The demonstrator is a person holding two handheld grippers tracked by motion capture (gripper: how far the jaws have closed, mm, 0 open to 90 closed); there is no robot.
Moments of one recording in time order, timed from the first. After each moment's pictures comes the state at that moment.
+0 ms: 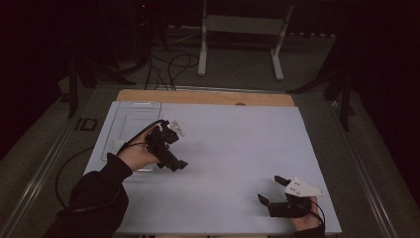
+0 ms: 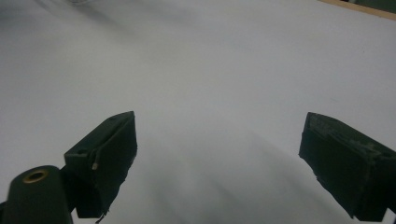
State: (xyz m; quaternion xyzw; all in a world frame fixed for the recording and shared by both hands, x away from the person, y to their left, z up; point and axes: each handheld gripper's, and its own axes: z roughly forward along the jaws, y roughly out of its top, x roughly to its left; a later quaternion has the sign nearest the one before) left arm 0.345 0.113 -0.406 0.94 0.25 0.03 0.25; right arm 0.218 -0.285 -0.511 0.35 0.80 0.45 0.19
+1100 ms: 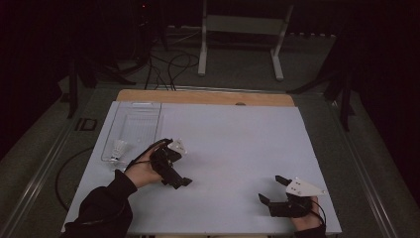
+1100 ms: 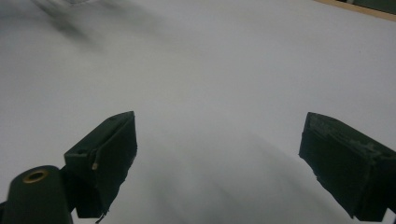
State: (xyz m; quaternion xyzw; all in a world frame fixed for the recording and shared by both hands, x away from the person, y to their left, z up) left arm 0.320 0.112 -0.457 0.93 0.21 -0.01 0.29; right arm 0.218 -0.287 -0.510 0.35 0.80 0.45 0.19
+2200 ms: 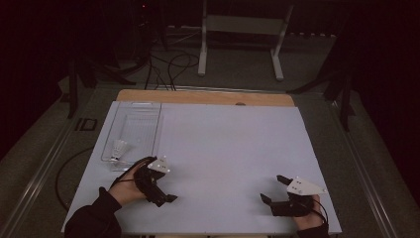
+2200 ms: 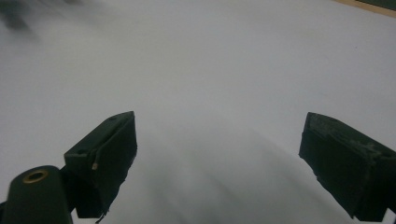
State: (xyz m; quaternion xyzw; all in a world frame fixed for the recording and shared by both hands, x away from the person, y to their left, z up) left arm 0.286 0.159 -0.492 0.93 0.21 0.00 0.31; right arm 0.221 -0.291 -0.509 0.34 0.81 0.44 0.19
